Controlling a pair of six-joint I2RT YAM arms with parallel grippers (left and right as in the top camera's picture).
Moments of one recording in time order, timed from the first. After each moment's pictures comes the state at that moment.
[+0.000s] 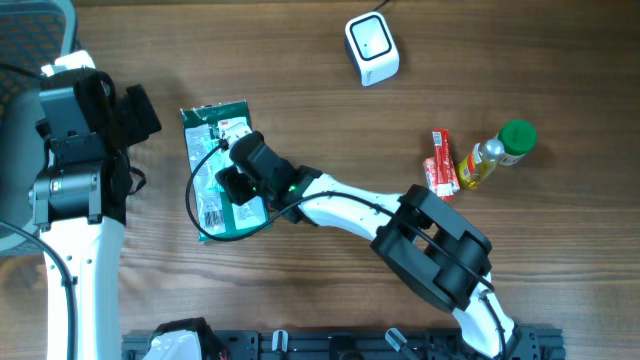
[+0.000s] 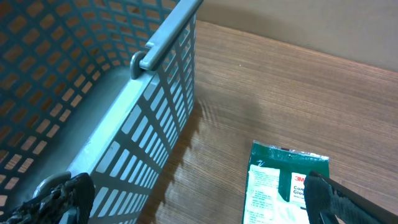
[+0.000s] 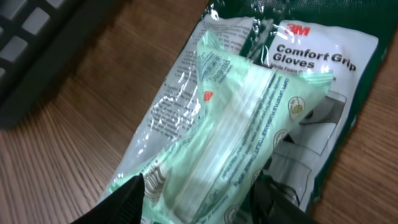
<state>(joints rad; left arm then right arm) 0.14 1.21 1.24 -0.70 -0.31 -0.13 0.93 2.16 1.38 0.08 -0.08 0.39</state>
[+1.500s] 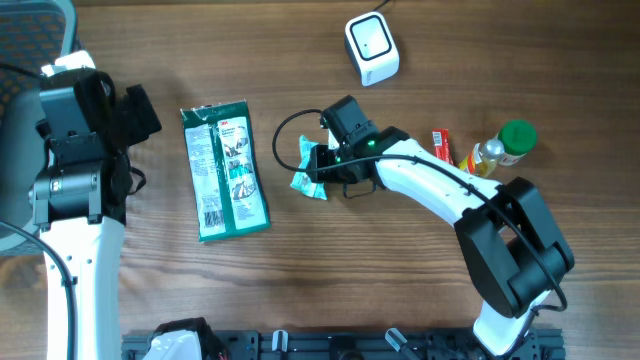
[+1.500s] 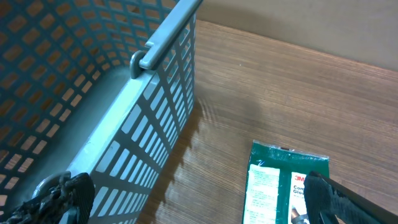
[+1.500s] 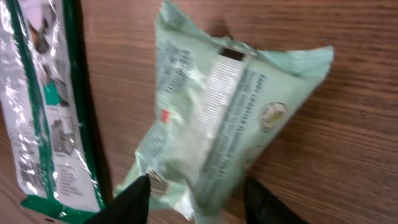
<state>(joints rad) 0.14 1.21 1.24 -0.71 -0.31 -0.13 0.62 1.91 1.22 -0.44 -0.26 0.57</state>
